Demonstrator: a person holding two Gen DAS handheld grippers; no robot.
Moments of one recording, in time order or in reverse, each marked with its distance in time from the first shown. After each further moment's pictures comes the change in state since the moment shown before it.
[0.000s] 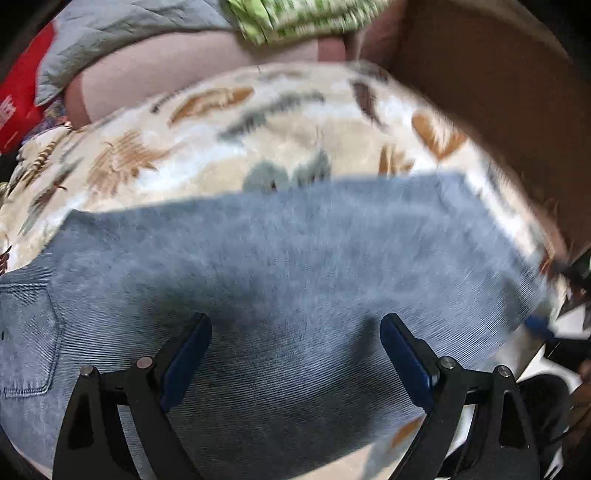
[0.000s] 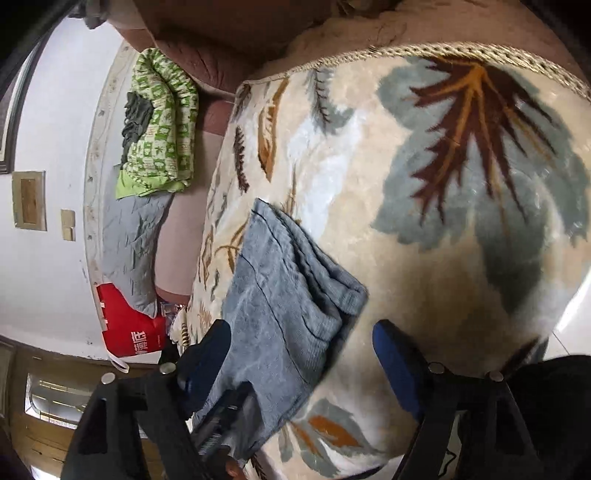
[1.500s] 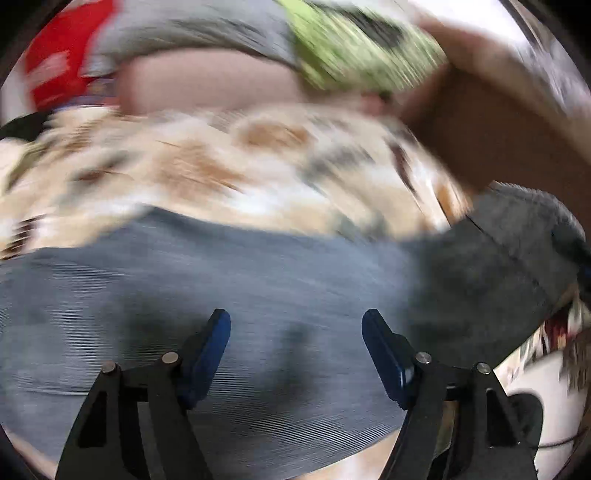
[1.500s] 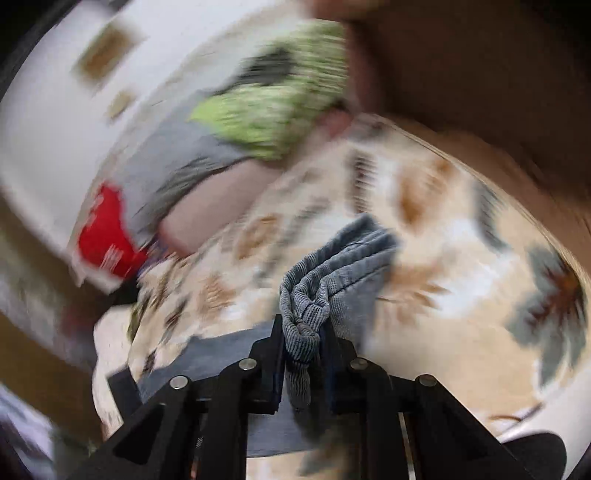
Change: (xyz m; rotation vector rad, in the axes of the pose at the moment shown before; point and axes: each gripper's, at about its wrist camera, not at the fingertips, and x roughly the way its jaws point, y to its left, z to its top) left arm -0.058 0.118 -0.010 -0.191 -0.139 -0.048; right arm 0.003 0.197 -0.071 -0.651 -0.109 -0.121
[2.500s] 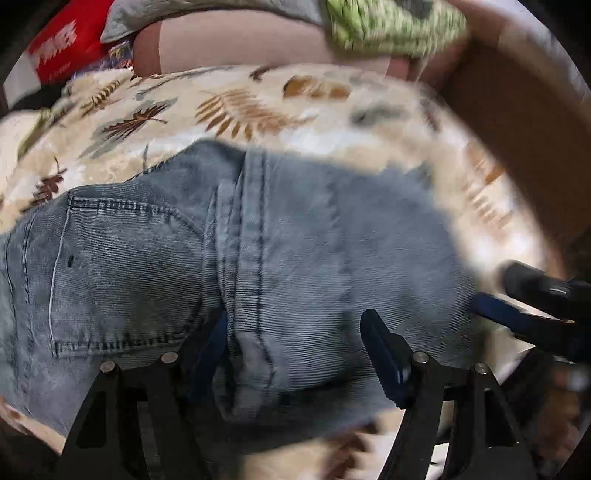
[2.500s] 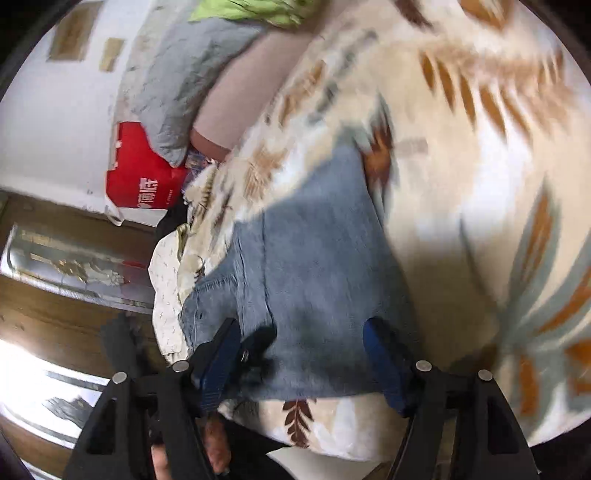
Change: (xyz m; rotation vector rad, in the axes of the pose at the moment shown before) left arm 0.007 0.030 -0.025 -0.002 0.160 -0.032; right arm 0.106 0.014 -0.086 0.185 0.376 0.279
